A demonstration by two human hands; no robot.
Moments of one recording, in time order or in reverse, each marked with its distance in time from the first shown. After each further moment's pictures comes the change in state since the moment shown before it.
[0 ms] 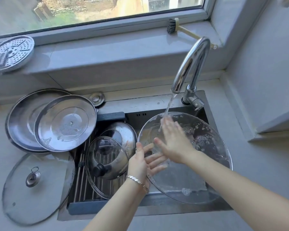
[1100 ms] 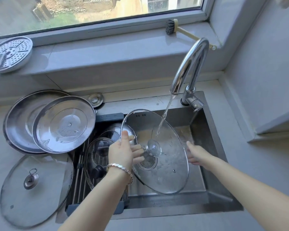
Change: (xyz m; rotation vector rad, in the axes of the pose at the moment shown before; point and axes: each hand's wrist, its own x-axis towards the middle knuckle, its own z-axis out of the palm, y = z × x) left_hand -0.005 0.050 -0.007 0.277 0.190 0.211; right_hand -0.013 0.075 0.034 0.954 -0.218 0.832
